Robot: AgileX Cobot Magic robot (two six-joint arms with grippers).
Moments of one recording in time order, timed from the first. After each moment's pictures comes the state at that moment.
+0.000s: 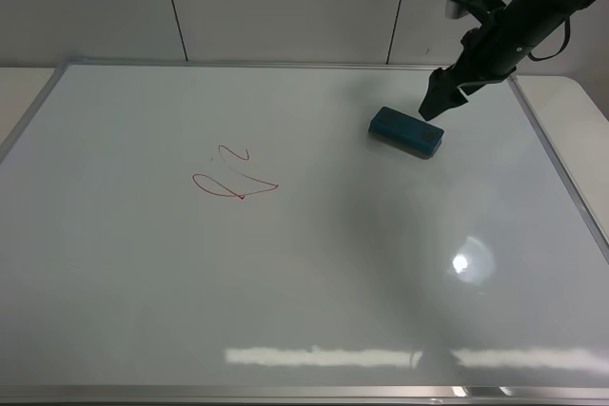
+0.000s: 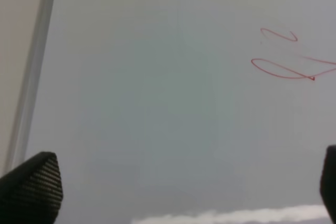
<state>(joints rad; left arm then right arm) 0.00 0.00 -0.50 -0.09 1.06 0.05 0.08 2.00 -1.48 0.37 0.85 -0.87</state>
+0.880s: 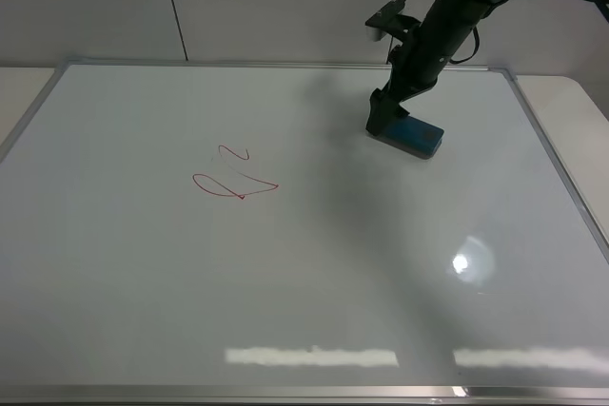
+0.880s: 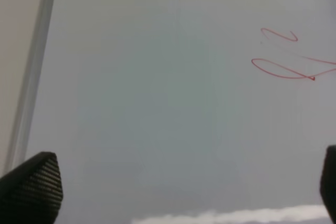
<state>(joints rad) 0.00 0.00 -0.50 -0.09 1.06 0.05 0.25 2.21 -1.71 0.27 0.93 -0.92</state>
